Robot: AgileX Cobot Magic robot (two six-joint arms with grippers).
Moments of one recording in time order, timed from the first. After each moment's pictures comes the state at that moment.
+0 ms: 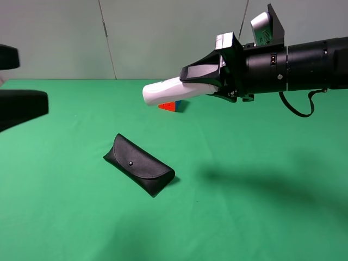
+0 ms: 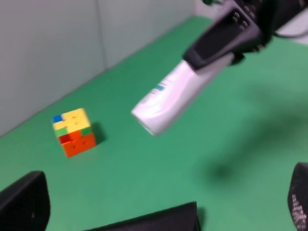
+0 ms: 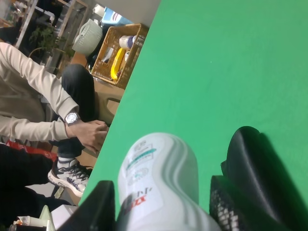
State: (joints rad) left arm -0.01 0.66 -0.53 -1.12 0.78 1.37; right arm 0.34 1.43 -0.77 1.65 0.73 -1.12
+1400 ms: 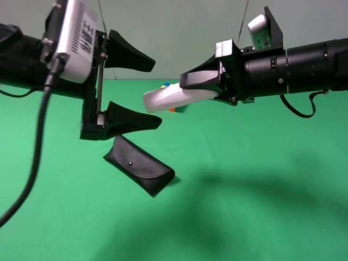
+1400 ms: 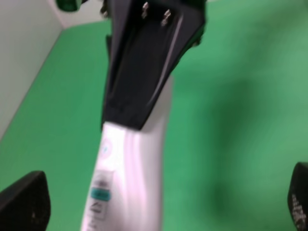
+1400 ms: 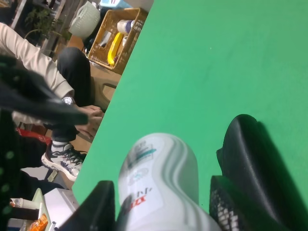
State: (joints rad) left arm -0.42 1.39 -0.75 -1.45 0.67 2.21; right arm 0.34 1.43 -0.77 1.59 0.75 -1.12
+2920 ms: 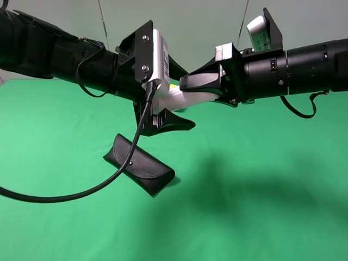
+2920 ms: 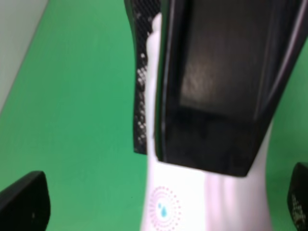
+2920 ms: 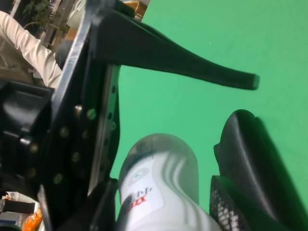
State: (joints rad) left arm -0.56 1.68 -0.95 -1.48 0.50 2.29; right arm 0.34 1.43 -0.77 1.57 0.75 -1.12
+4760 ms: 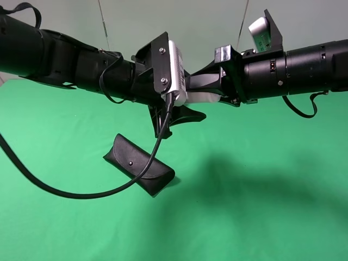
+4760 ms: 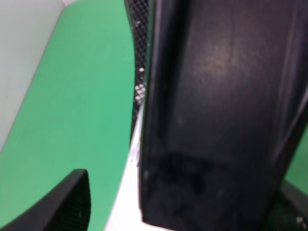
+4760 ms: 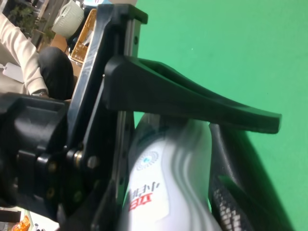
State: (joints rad) left arm -0.60 1.77 -0.97 -1.69 0.46 2.51; right arm 0.34 1.43 -0.77 1.56 0.71 -1.12
